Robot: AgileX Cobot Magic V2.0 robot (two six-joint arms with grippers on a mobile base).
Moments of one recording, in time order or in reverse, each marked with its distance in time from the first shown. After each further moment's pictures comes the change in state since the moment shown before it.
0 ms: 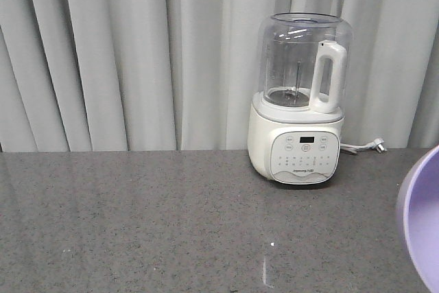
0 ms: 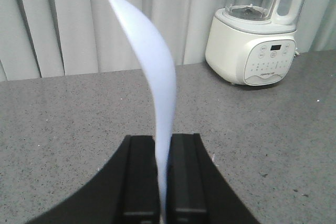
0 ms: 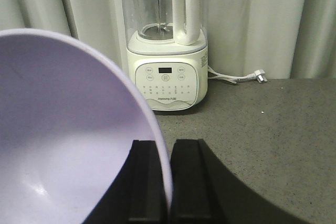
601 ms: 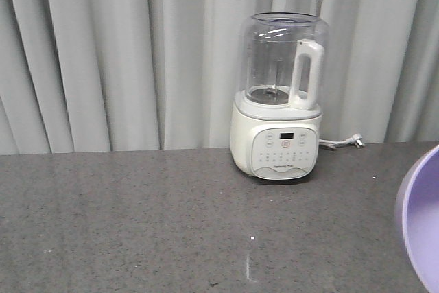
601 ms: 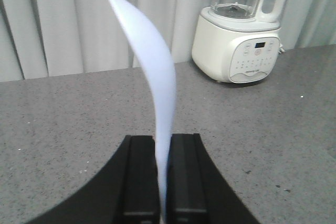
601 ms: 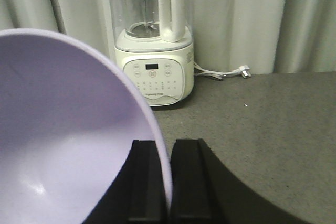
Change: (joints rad) left arm 0.000 0.000 0.000 0.000 0.003 -0.001; right arm 0.000 0.000 0.000 0.004 0.001 -0.001
